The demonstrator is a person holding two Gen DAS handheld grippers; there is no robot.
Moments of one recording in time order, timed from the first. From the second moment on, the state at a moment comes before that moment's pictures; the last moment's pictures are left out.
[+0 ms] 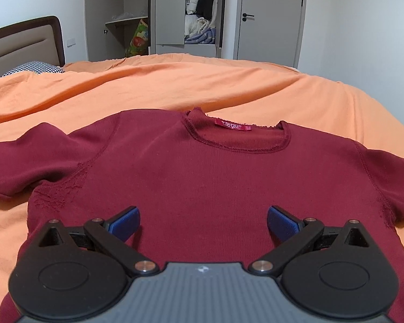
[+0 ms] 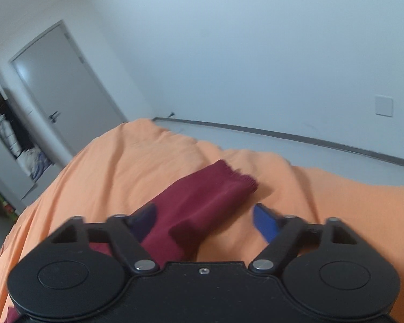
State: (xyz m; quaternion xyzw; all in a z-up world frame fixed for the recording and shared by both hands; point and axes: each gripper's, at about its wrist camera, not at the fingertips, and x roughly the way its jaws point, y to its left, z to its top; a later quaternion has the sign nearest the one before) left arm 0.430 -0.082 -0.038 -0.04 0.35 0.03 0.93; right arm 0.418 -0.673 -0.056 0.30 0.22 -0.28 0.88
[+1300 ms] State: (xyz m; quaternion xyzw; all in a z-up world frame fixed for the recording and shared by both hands) left arm 0.383 0.078 0.045 -0.12 0.28 0.15 0.94; right arm 0.487 -0.210 0.113 0.06 0.14 0.23 0.96
